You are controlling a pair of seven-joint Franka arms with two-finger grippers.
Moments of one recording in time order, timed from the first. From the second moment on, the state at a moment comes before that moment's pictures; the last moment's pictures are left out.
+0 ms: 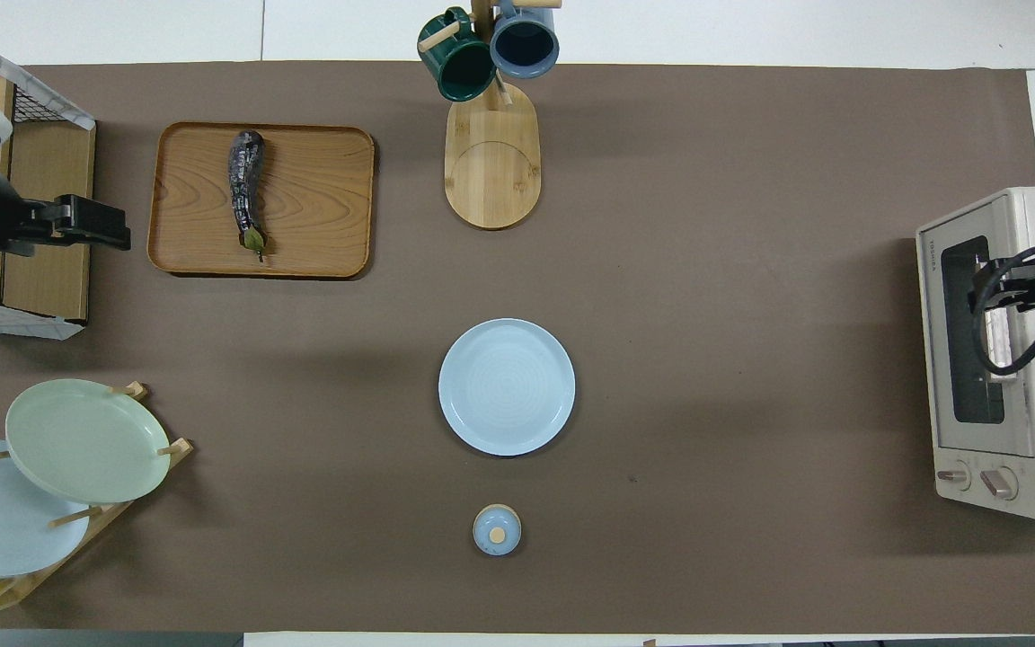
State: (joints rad) left arm -0.01 0.06 -0.08 -1.65 -0.01 1.76 -0.06; right arm 0.06 -0.01 -0.12 -1.66 -0.04 1.56 -0.07
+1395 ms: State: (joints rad) left arm -0.06 0.66 -0.09 -1.41 0.02 2.13 0.02; right arm -0.06 -0.07 -0.13 -2.03 -0.08 1.89 -0.02
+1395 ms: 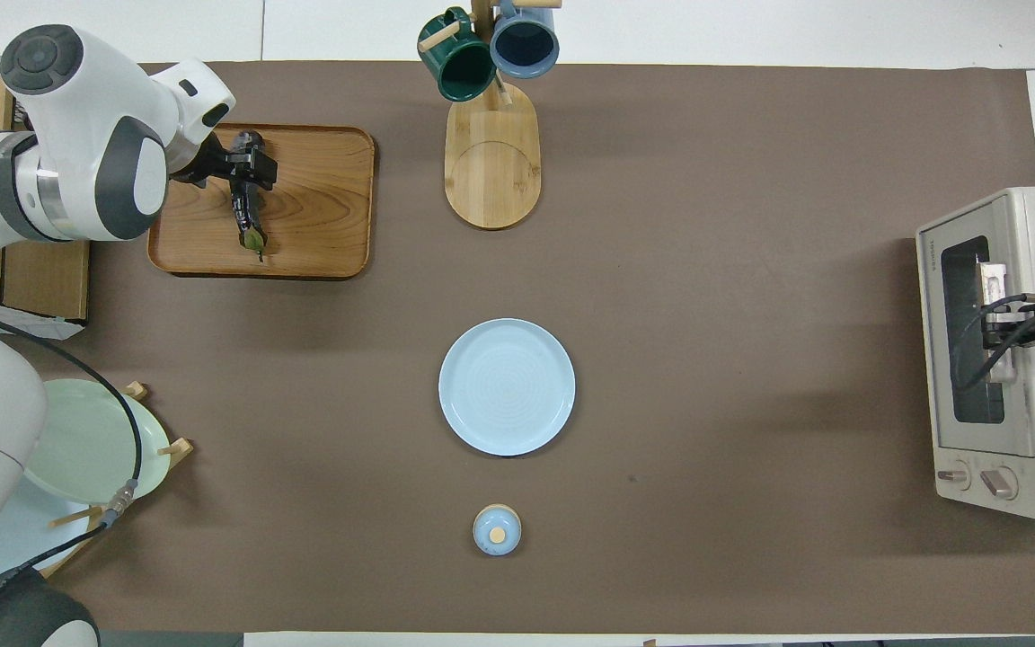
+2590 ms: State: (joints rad) left arm -0.10 0.50 -0.09 -1.42 -0.06 1.96 0.04; right arm 0.09 0.03 -0.10 -2.21 0.04 2.26 0.02
